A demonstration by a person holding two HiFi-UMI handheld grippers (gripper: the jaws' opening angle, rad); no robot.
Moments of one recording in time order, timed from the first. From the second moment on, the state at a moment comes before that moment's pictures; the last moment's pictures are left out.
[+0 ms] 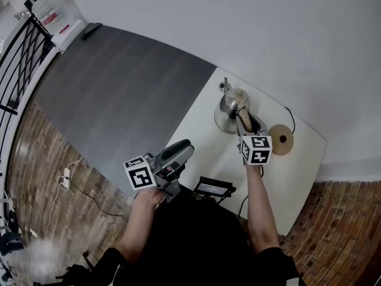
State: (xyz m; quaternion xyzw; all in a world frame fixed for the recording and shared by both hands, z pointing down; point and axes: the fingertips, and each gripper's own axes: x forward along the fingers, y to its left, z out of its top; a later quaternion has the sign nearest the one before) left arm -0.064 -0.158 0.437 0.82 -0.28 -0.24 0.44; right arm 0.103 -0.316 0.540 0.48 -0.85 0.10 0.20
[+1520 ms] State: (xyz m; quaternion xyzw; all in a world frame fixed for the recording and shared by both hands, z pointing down) left arm 0.026 -0.158 0.436 0.85 -0.20 -0.17 0.45; right arm 0.368 -0.260 0.464 0.67 -0.73 0.14 0.01
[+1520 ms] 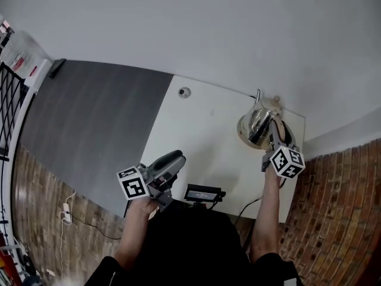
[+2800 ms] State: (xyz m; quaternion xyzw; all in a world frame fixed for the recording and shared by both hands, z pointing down) left arm 0.019 -0.151 0.438 0.84 -0.25 -0.18 0.44; right arm 0.407 -0.321 0.498 0.68 -0.72 0.15 -0.01
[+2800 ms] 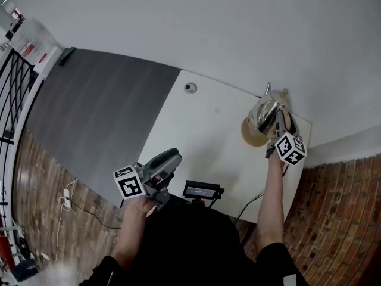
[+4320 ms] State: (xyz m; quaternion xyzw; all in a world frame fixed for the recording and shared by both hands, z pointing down) left arm 0.018 -0.150 0.441 0.84 -0.24 -0.18 0.45; right arm 0.392 -0.269 0.525 0.67 -0.74 0.11 0.04
